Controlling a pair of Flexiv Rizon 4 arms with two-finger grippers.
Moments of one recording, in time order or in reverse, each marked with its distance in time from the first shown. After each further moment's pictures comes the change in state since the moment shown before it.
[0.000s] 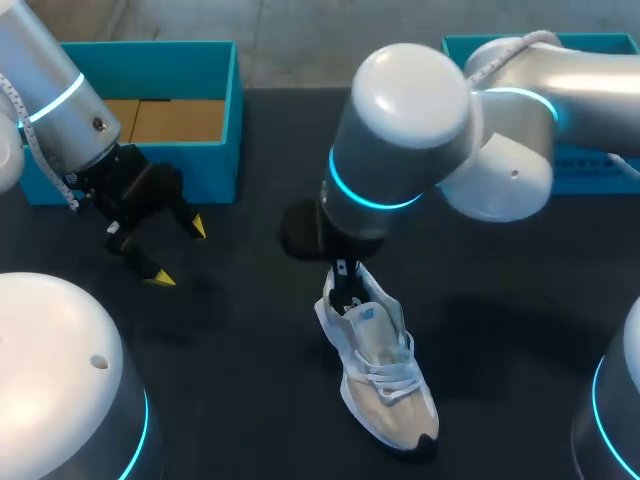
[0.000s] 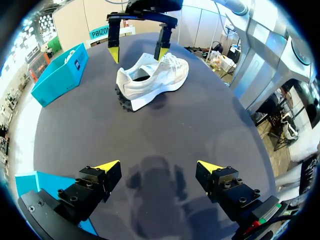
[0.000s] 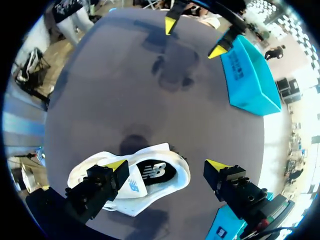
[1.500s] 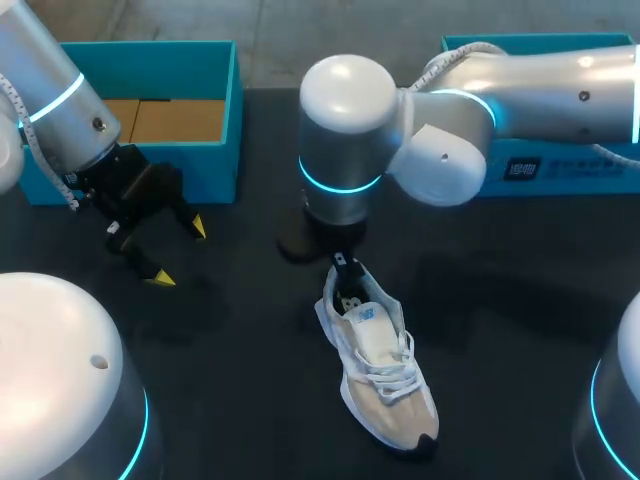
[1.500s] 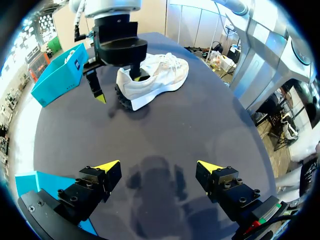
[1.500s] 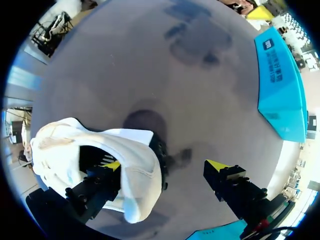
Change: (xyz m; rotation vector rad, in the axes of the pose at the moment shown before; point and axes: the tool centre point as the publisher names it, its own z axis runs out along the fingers) left arm 0.000 0.000 0.000 0.000 0.000 0.000; right arm -0.042 -0.025 0.092 0.087 0.130 -0.278
